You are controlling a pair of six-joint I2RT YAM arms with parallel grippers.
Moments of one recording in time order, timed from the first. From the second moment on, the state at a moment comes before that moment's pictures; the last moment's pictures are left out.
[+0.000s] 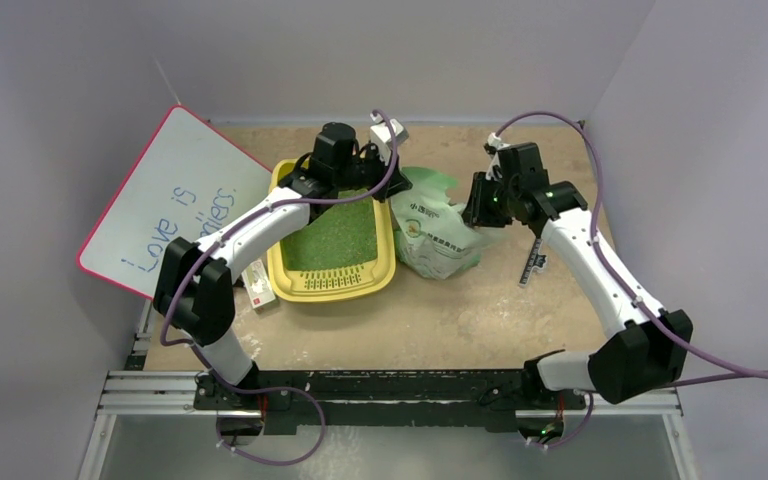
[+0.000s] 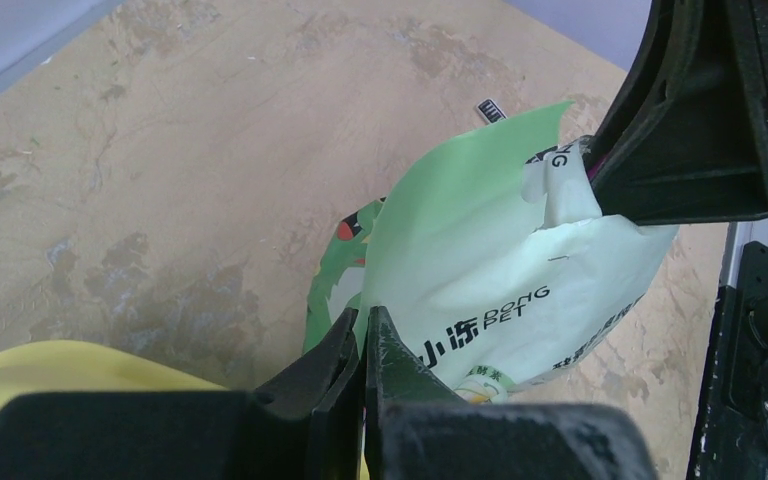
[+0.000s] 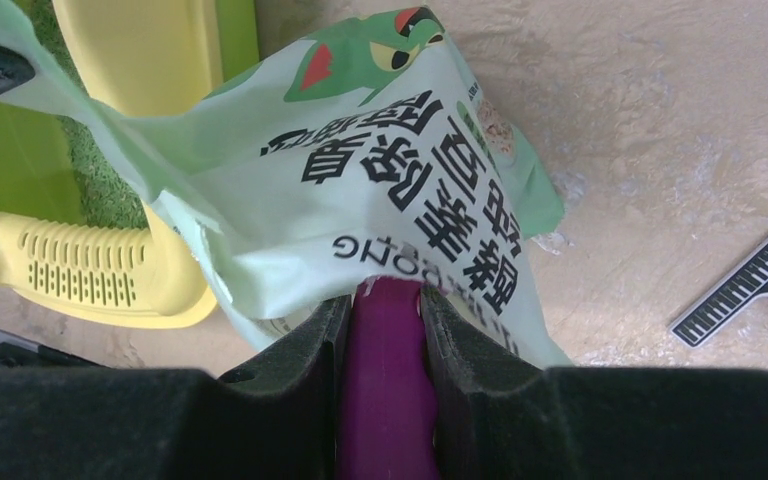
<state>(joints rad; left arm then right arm) -0.56 1.69 1.38 -0.04 0.54 -0.01 0.31 1.33 1.27 -0.80 -0.10 0.36</state>
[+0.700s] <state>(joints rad) -0.56 1.69 1.38 -0.05 0.56 0.01 0.34 1.39 1.41 -0.94 0.07 0.34</state>
